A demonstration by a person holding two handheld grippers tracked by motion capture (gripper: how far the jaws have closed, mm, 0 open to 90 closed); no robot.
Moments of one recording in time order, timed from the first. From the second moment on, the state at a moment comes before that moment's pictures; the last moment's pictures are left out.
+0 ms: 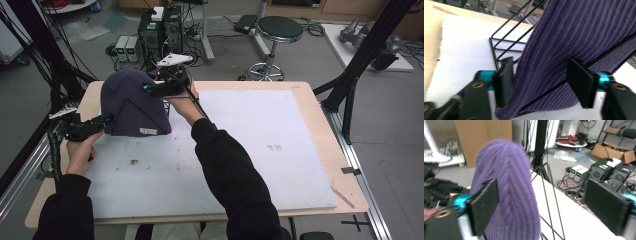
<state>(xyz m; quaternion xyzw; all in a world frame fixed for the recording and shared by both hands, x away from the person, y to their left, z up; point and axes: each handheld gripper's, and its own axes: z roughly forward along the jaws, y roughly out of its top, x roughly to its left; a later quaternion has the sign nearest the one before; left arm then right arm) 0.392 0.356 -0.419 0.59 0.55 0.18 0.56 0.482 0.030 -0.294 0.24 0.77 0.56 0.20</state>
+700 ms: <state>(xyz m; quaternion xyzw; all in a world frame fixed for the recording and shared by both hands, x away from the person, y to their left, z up) 0.354 0.348 -0.377 0.55 0.54 0.30 0.56 0.468 -0.060 -0.263 0.29 0.75 0.54 0.27</state>
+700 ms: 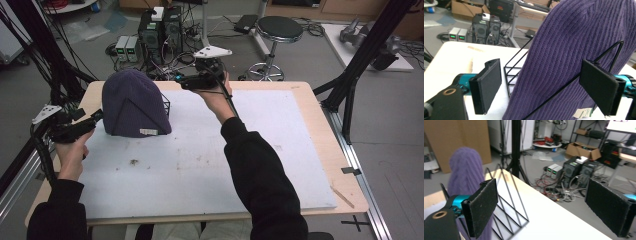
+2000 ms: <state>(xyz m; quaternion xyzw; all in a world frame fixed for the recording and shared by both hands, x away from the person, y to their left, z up) 0.334 0.308 -0.350 0.58 0.47 0.35 0.56 0.381 -0.274 -0.297 0.36 0.68 0.52 0.36</state>
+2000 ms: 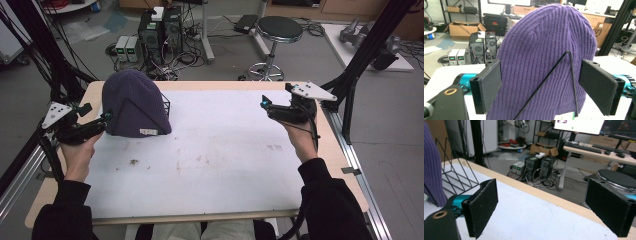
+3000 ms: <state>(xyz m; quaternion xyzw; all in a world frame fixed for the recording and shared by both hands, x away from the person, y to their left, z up) 0.303 0.278 -0.387 0.61 0.44 0.38 0.54 0.325 -0.328 -0.390 0.46 0.64 0.50 0.37</state>
